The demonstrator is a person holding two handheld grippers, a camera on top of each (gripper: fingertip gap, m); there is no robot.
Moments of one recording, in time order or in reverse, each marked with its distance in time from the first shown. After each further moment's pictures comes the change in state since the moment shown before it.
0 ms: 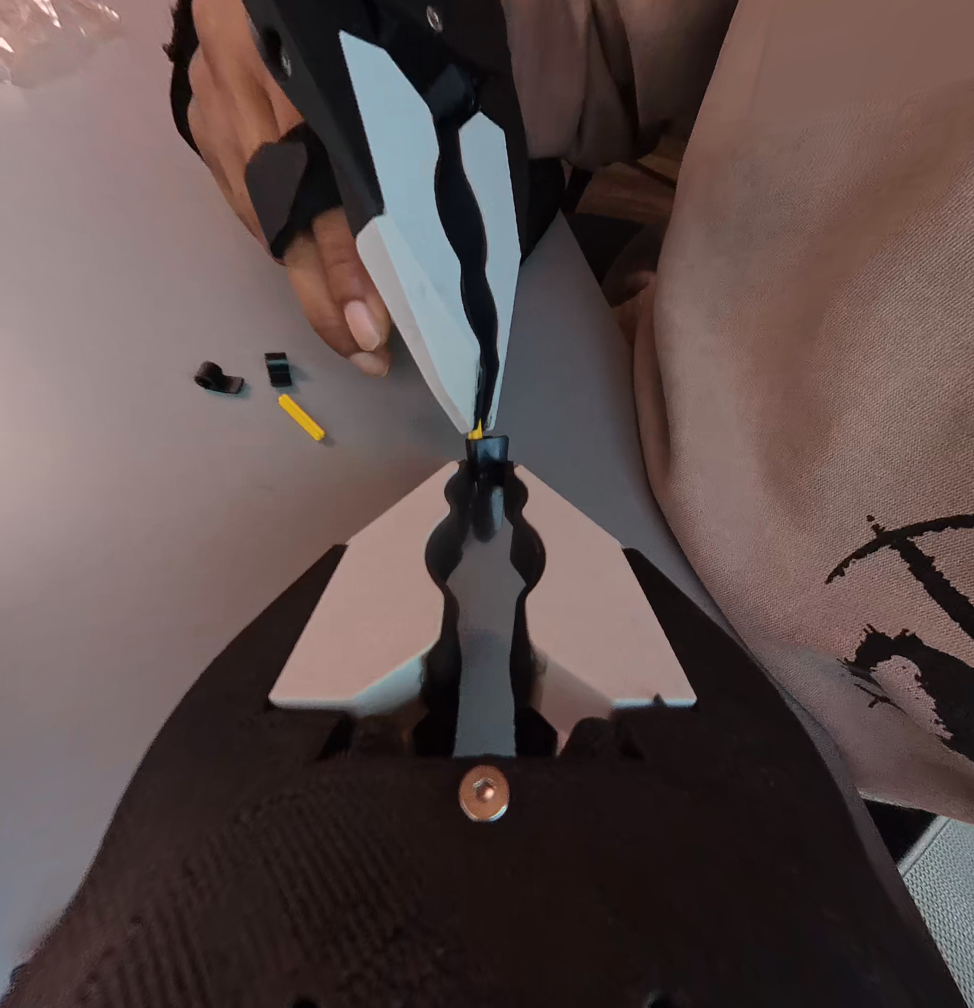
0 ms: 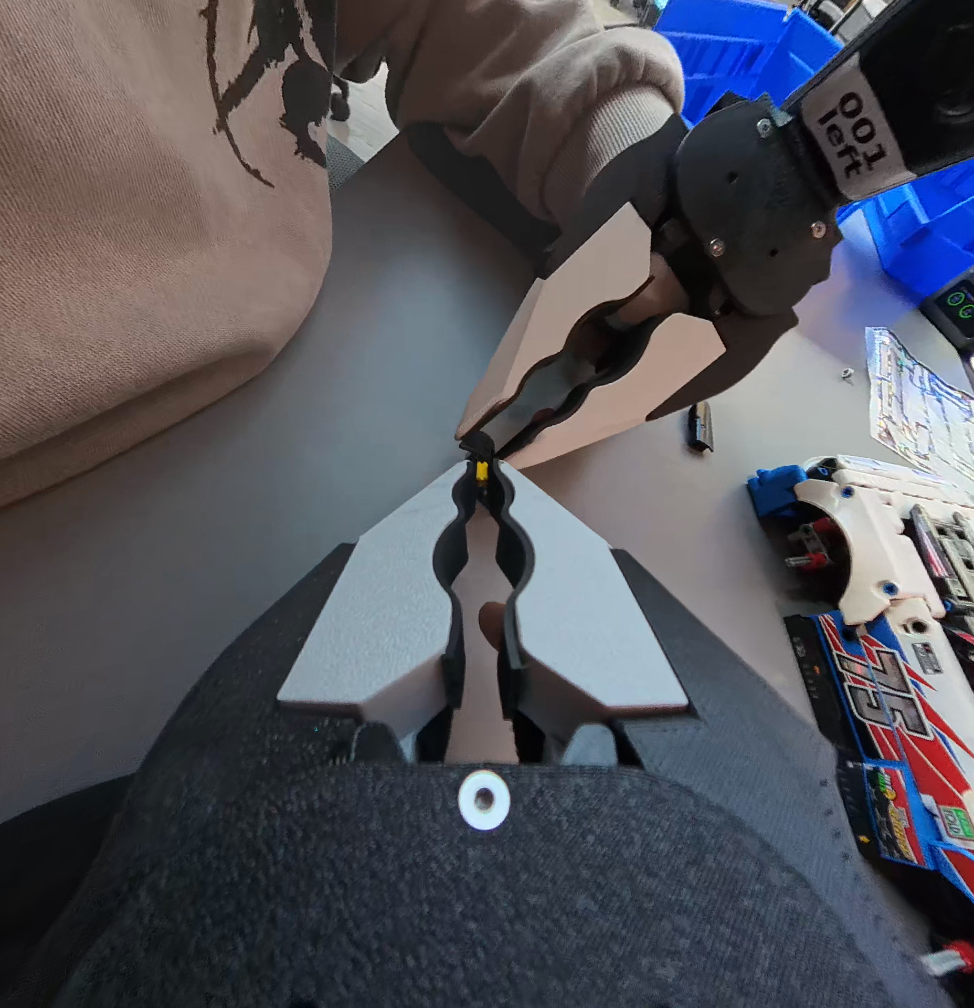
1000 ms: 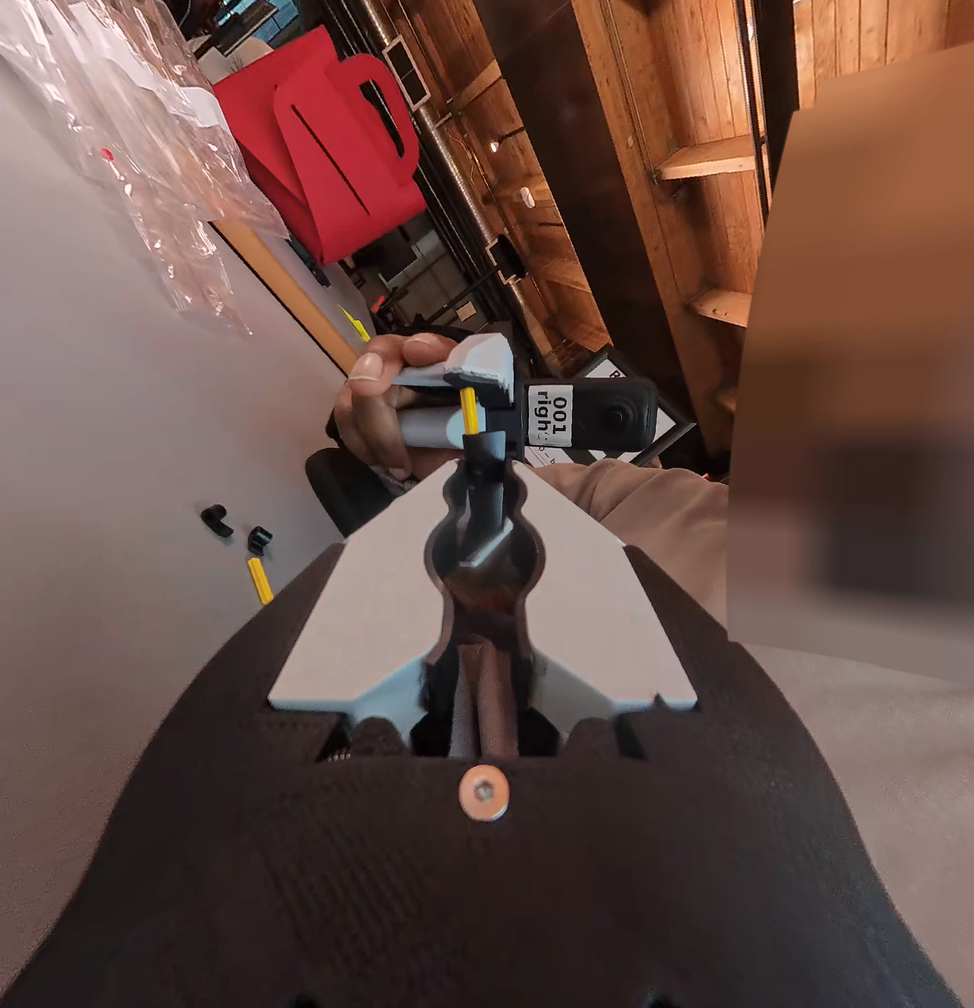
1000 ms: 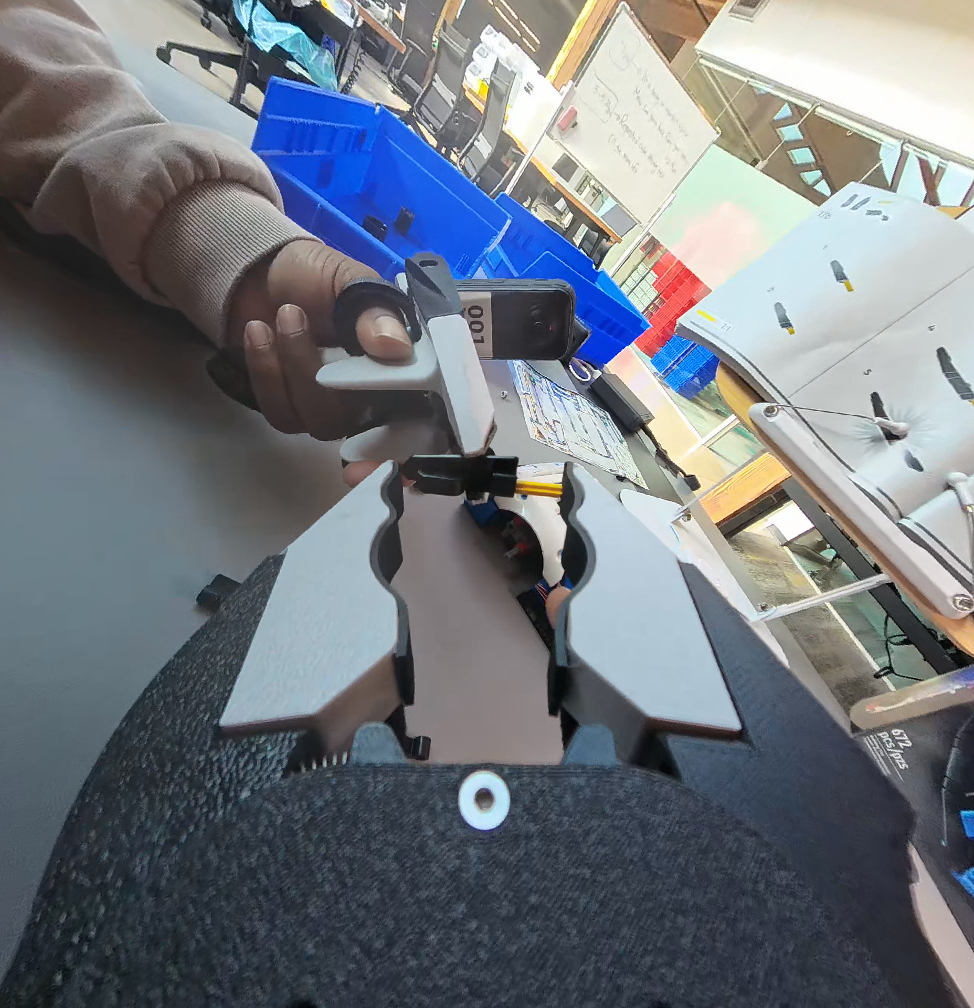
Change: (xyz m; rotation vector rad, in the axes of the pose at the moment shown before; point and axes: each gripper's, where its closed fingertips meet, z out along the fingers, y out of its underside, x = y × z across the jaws) left arm -0.032 -0.087 -0.063 0.790 0.209 -0.638; right arm 0.092 -0.038 -0.035 0.039 0.635 -0.037
